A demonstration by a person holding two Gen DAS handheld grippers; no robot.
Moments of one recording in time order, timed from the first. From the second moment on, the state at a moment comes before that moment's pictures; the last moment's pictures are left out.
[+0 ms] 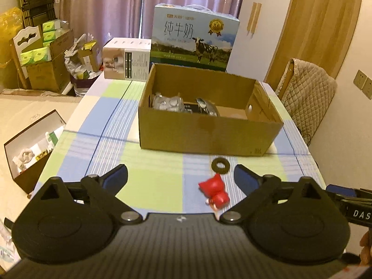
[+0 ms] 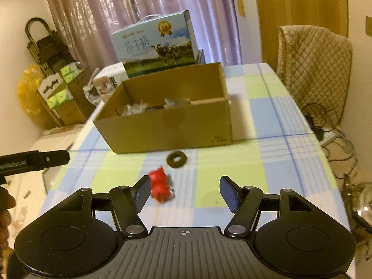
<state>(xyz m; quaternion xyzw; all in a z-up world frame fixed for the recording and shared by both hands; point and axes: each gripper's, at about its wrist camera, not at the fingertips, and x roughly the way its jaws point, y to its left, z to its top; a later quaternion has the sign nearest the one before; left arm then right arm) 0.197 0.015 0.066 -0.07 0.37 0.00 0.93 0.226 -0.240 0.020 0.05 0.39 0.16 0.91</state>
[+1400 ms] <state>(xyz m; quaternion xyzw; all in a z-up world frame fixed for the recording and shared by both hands) 0.213 -0.017 -0.019 -0.07 0.45 -0.02 0.89 0.245 -0.266 -0.034 0.05 0.43 0.14 0.89</state>
